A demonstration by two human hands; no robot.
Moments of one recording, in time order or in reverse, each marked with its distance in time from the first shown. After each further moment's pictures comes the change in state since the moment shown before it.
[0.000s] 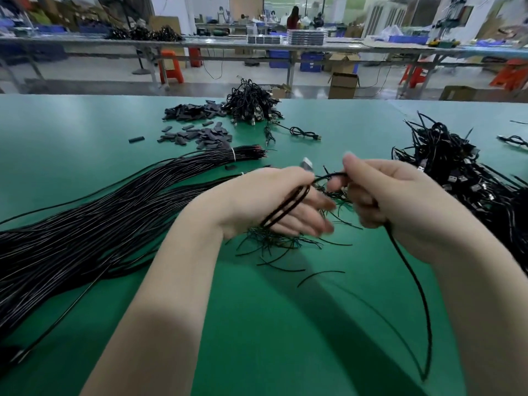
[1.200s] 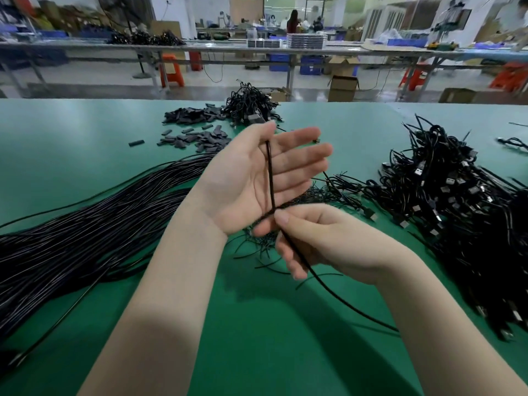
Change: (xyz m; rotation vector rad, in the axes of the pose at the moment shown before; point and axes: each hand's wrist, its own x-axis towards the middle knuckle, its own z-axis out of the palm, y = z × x) left_hand 0.005 0.002 -0.011 -0.701 0.083 0.302; right_hand 0.002 0.028 0.042 0.082 -0.501 0.142
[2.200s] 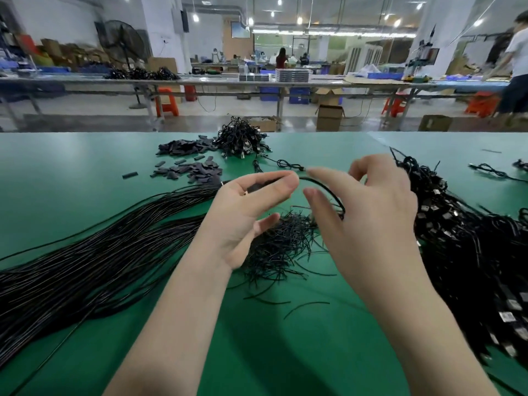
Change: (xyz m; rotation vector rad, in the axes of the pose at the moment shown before) left_hand -0.001 -0.006 0.021 0.154 0.317 0.169; right_hand -0.027 -0.049 0.003 -1.223 1.222 -0.426
